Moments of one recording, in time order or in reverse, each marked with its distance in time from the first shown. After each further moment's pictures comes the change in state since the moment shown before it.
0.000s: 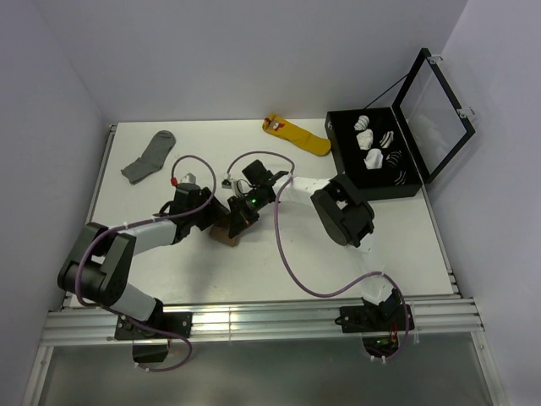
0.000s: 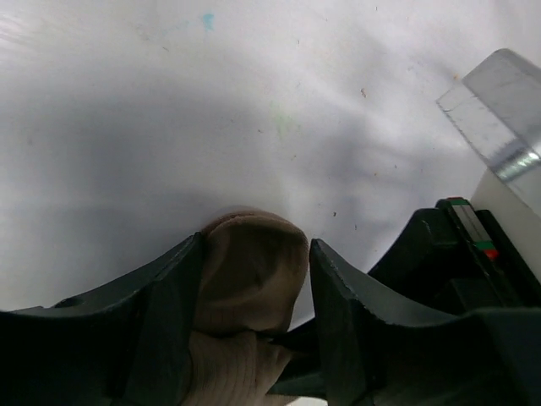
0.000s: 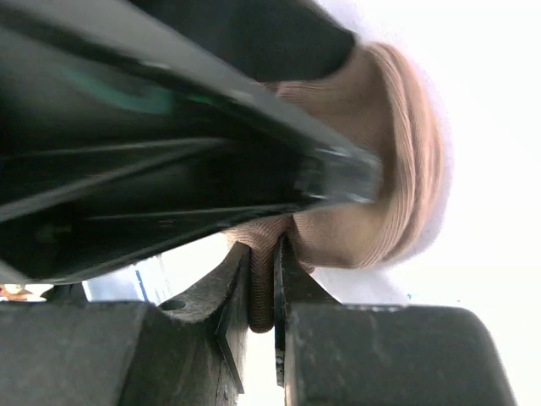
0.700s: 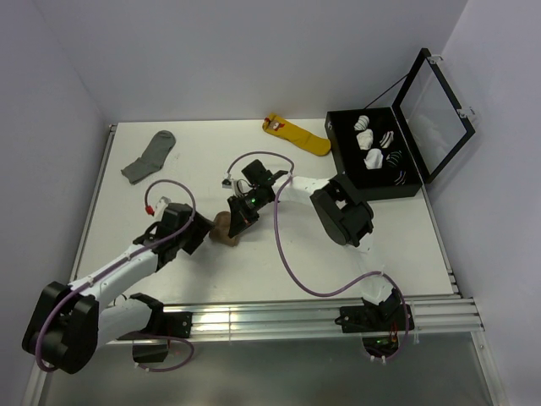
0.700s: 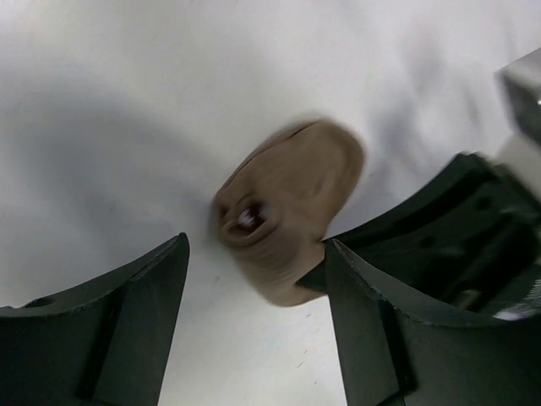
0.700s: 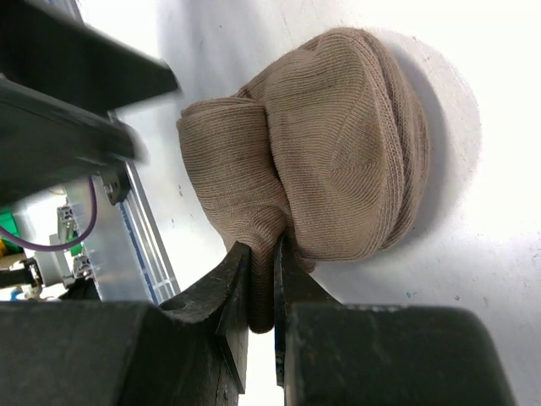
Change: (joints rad) left arm -0.036 -0.434 -0.127 -0.377 -0.211 -0.313; right arm -0.002 0.012 0.018 -0.015 0.006 0.040
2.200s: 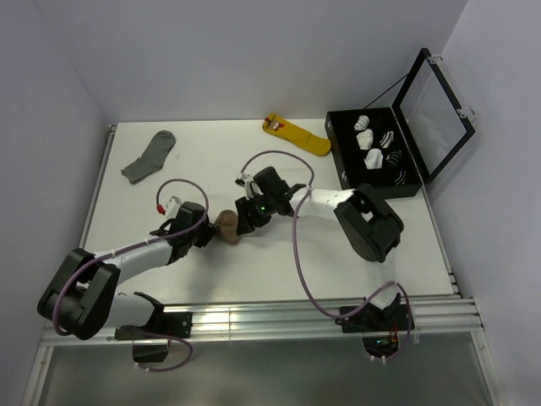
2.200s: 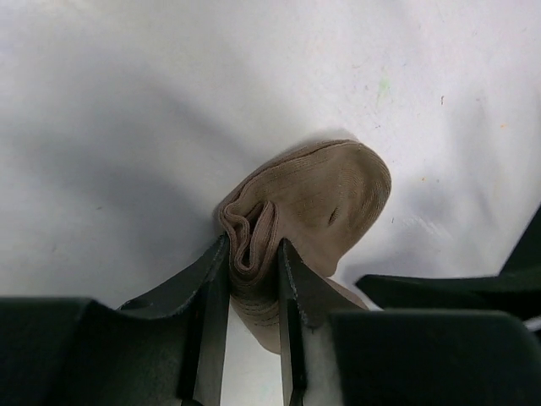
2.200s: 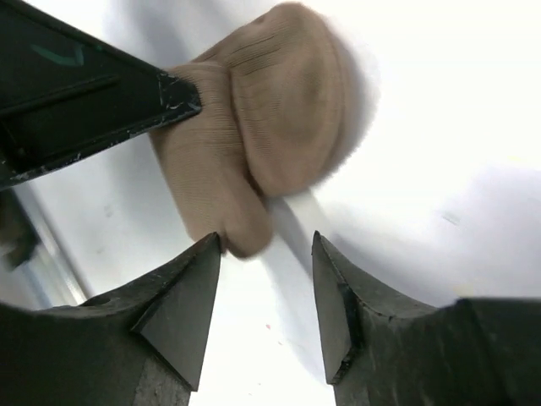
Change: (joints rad) left arm -0.079 0.201 -0.030 0.190 -0.060 -0.088; right arm 0.020 -0.279 -0.343 0.275 0.335 0.064
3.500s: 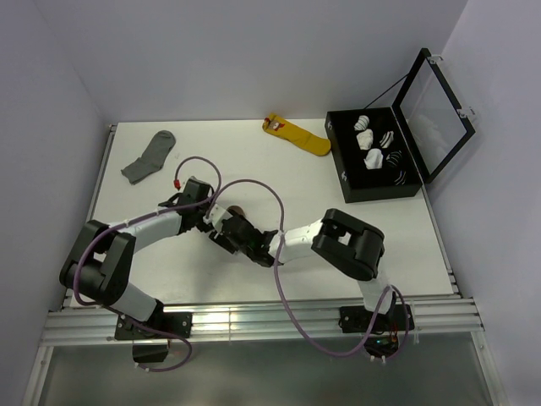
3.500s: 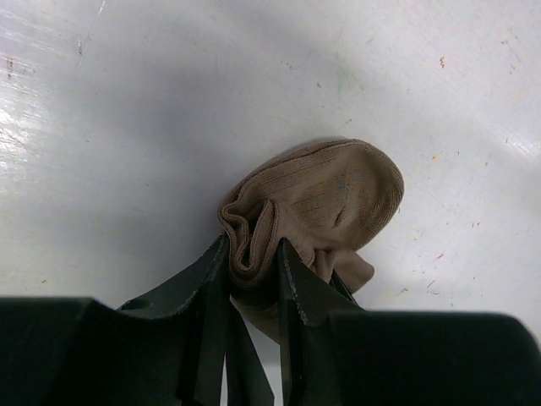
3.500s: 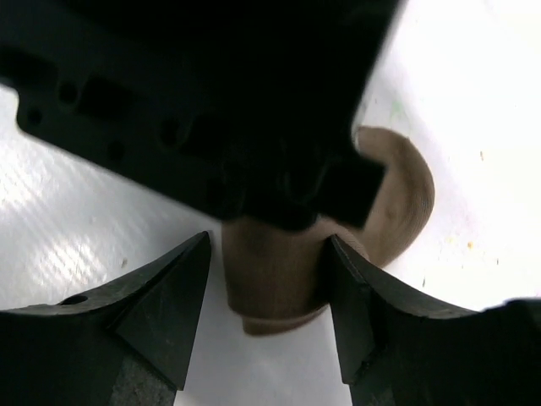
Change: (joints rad) left arm 0.053 0.228 0.303 -0.208 0.163 0.311; right arm 0.381 0.009 -0.198 0.507 0.855 -0.346
